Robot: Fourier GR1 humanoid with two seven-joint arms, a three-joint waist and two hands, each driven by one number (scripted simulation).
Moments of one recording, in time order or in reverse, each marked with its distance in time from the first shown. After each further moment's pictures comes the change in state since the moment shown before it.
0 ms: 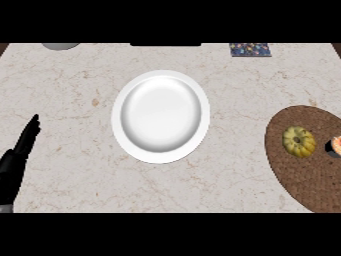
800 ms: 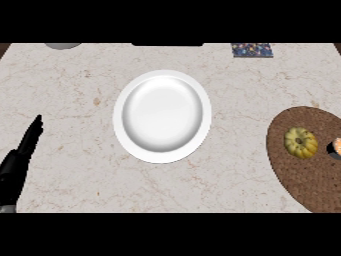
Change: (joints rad) left arm 0.006 -0.040 0.022 -0.018 -0.044 -0.028 0.013; right arm -0.260 -0.056 0.233 0.376 0.266 0.277 -0.033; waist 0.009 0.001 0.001
